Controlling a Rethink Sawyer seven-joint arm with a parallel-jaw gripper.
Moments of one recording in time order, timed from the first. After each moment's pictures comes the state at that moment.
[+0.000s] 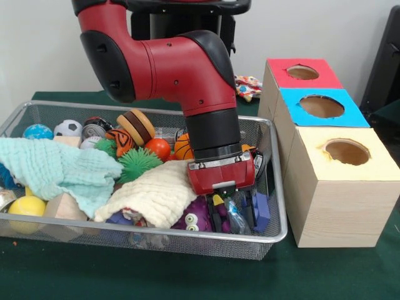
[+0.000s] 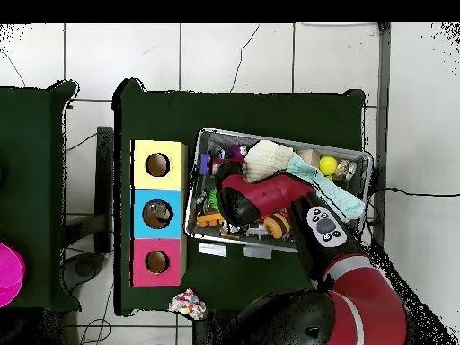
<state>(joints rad) -0.51 -0.34 0.40 1.50 -0.83 -0.05 2.13</state>
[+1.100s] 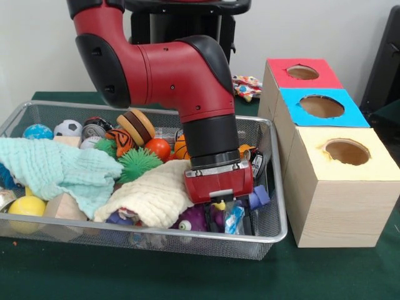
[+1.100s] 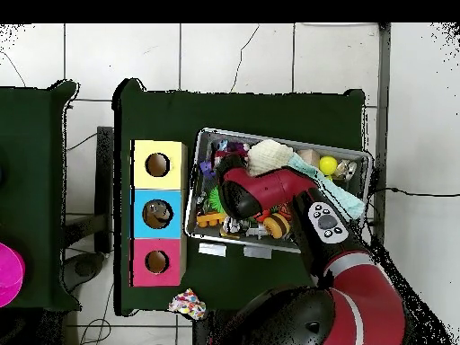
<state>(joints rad) -0.51 -0.33 0.41 1.45 -0.83 -0.05 2.13</state>
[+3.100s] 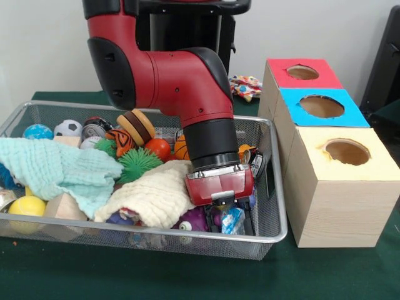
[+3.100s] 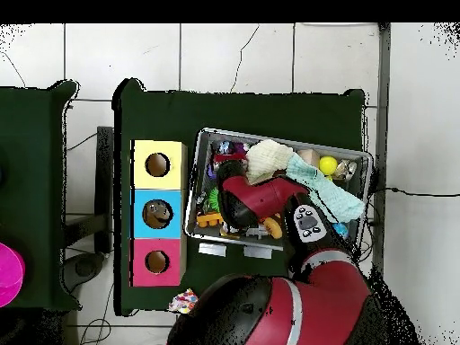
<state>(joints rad) -0.37 -0.27 0.19 1.41 -0.79 -0.33 2.13</state>
